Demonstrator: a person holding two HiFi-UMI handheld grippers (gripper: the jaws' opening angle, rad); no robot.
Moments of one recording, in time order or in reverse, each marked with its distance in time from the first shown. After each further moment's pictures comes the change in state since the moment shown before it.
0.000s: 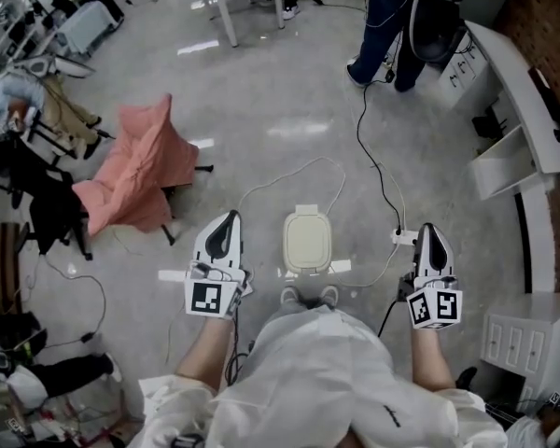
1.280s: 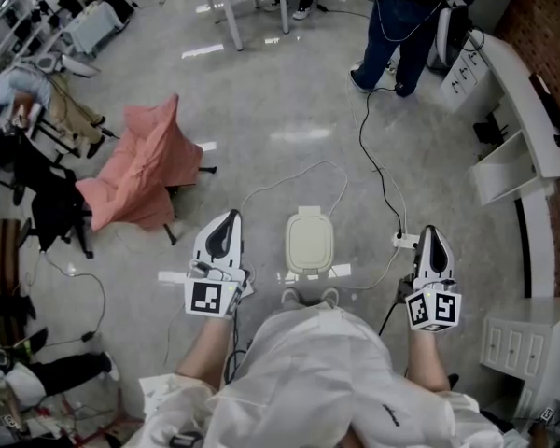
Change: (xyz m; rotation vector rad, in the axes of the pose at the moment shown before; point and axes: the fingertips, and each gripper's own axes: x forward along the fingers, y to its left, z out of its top) left arm -0.014 0.005 0.014 0.008 -0.024 0.004; right arm -0.009 0.008 0.005 -0.004 -0.016 -0.041
